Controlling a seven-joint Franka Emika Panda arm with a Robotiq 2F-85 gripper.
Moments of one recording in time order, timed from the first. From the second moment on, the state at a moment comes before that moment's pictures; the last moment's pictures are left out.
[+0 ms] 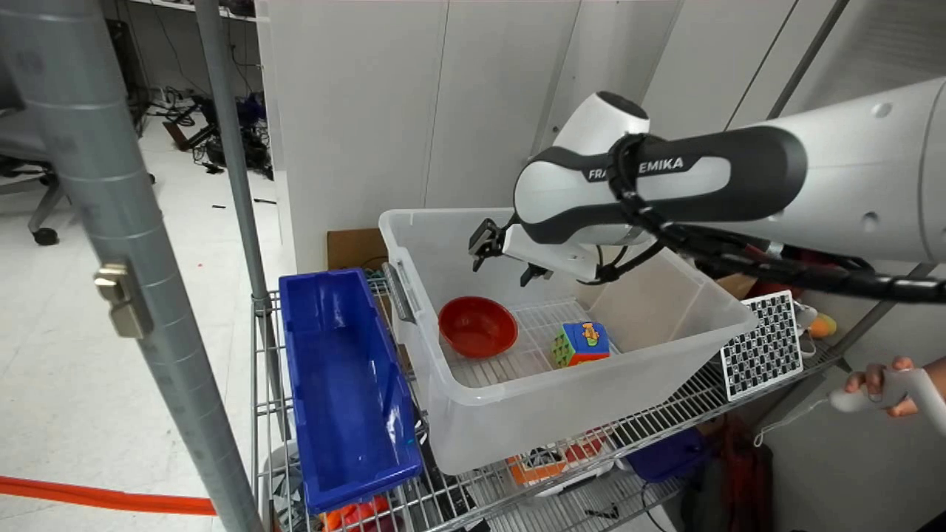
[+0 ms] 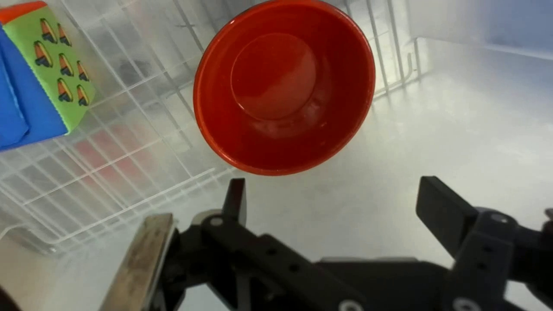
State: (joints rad) arm 0.03 0.91 0.04 -1.23 0.07 2.44 0.37
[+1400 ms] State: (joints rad) arm 0.19 1.24 -0.06 -0.99 -0.10 2.29 0.26
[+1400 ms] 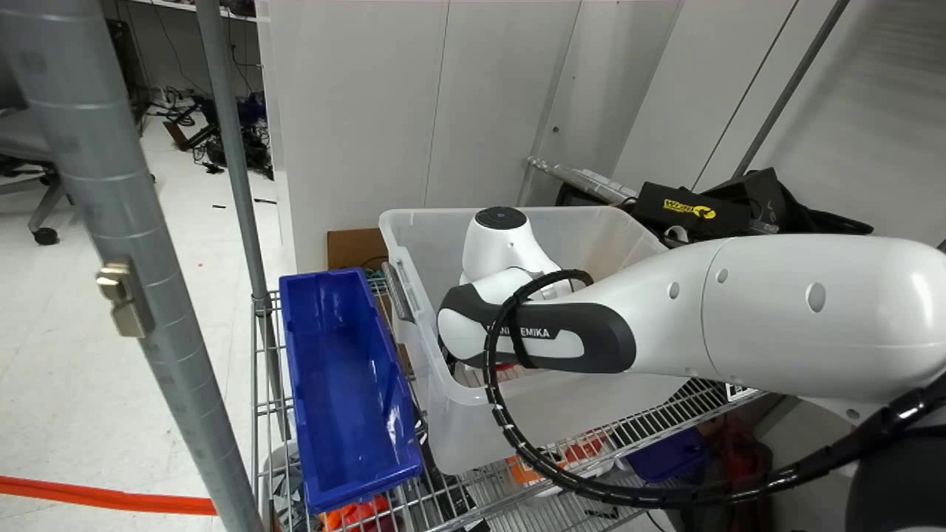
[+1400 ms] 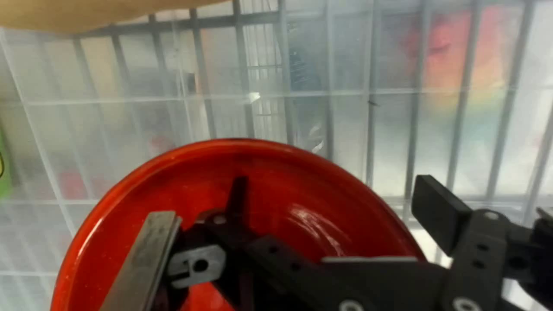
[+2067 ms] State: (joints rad) arm 0.20 1.27 -0.13 -0.87 -0.19 2.23 0.23
